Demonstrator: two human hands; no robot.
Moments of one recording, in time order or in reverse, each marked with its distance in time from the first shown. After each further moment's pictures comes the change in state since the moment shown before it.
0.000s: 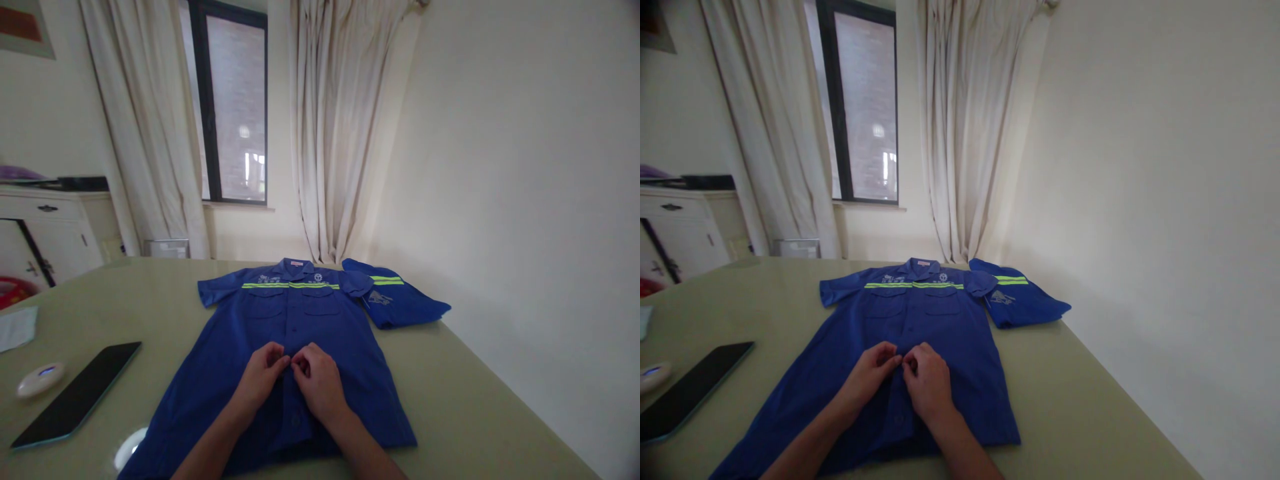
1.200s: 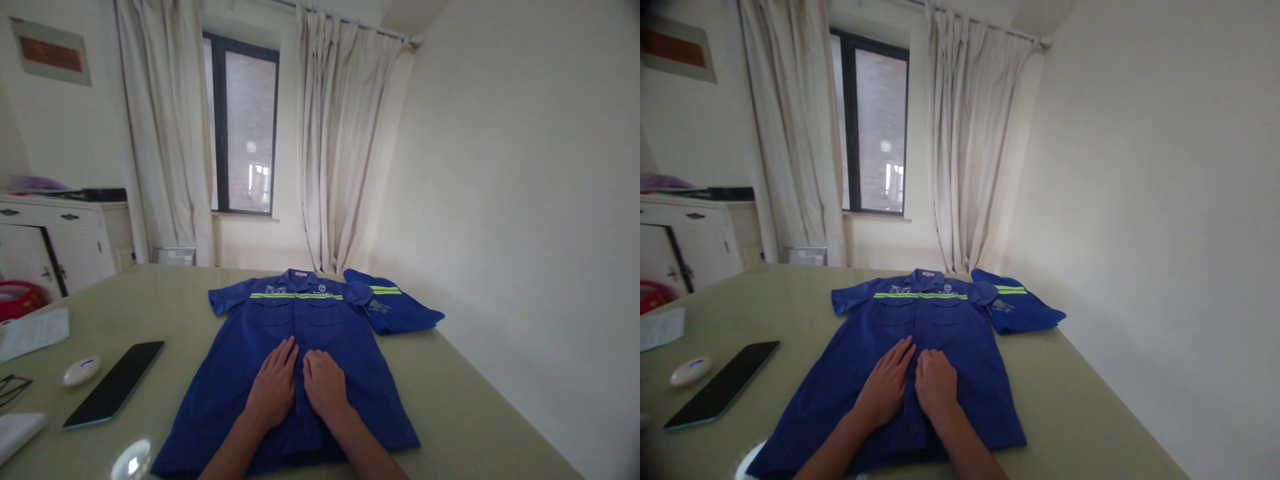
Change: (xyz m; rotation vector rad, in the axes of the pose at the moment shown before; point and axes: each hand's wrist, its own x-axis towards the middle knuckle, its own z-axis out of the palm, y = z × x) left_hand -0.031 0.010 0.004 1.055 -0.087 0.396; right_hand -0.001 -0.013 0.001 -0.389 -0.033 0.064
